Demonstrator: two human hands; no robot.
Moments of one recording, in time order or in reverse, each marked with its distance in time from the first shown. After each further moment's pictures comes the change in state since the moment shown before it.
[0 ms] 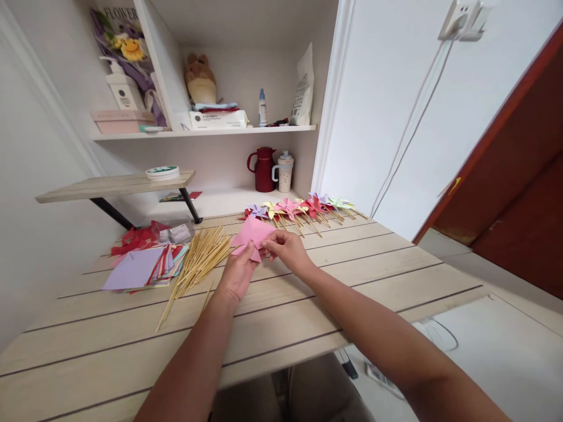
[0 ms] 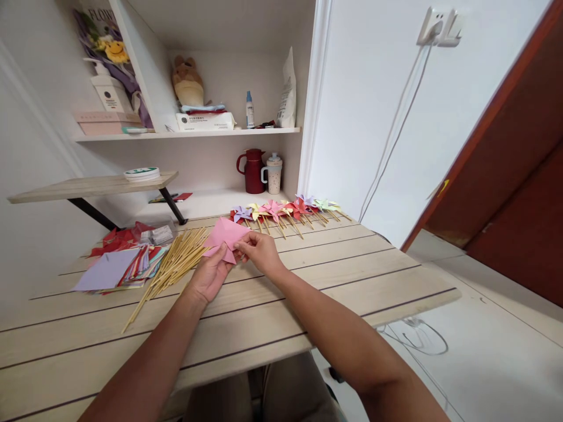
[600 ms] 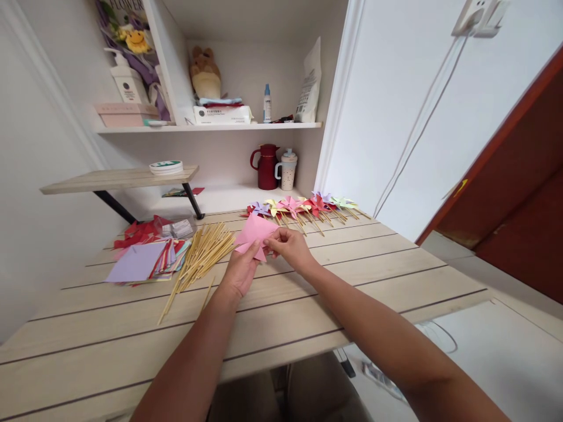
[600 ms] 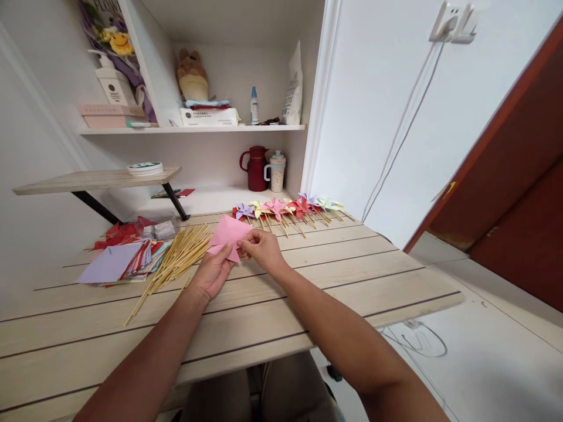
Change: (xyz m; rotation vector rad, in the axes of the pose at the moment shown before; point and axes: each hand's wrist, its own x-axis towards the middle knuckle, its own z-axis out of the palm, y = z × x) left_hand 0.000 -0.004 0.003 0.010 0.052 0.018; right_hand -0.001 -0.006 0.000 -0.057 0.036 0.051
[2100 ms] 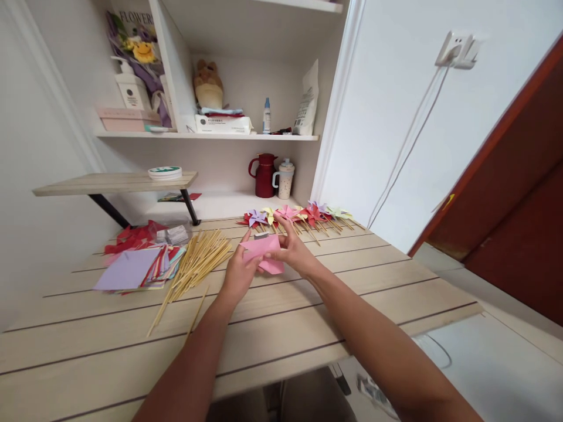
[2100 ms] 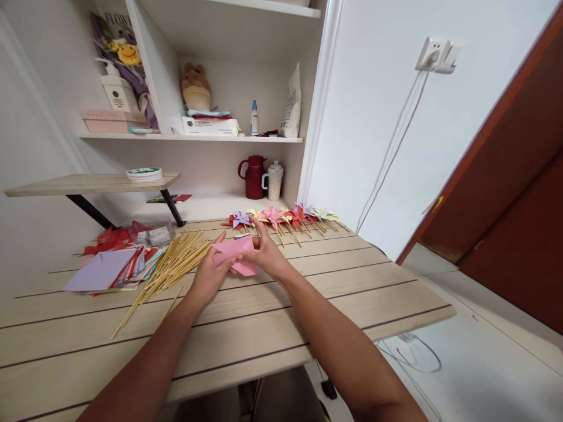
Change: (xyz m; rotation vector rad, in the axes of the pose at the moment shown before) left_hand -0.002 0.009 -0.001 0.507 0.089 0.161; right_hand 0.003 -0.011 -0.023 0.195 -0.230 -0.022
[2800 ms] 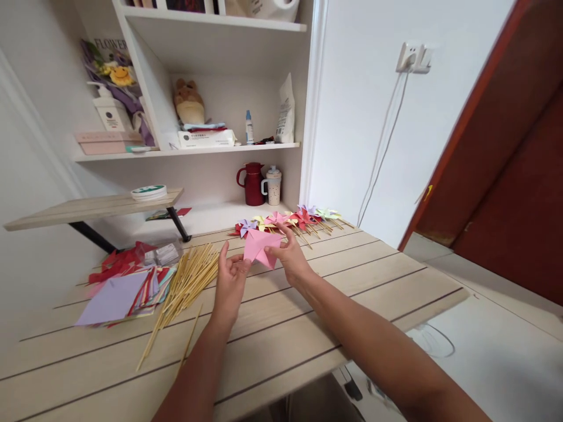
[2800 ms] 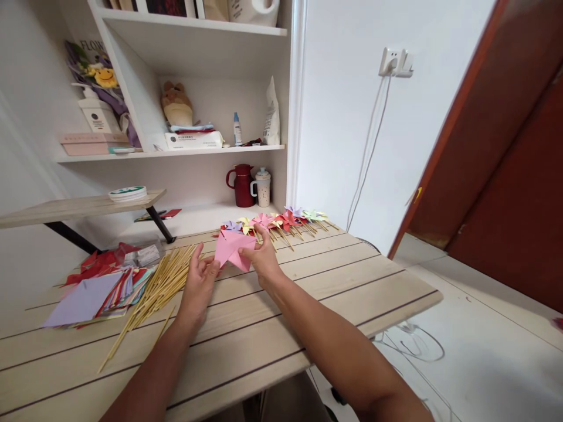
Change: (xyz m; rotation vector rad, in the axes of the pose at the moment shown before) left_hand 0.001 0.000 0.000 -0.092 0.067 0.020; right_hand 0.011 0.004 0.009 0.195 0.465 0.002
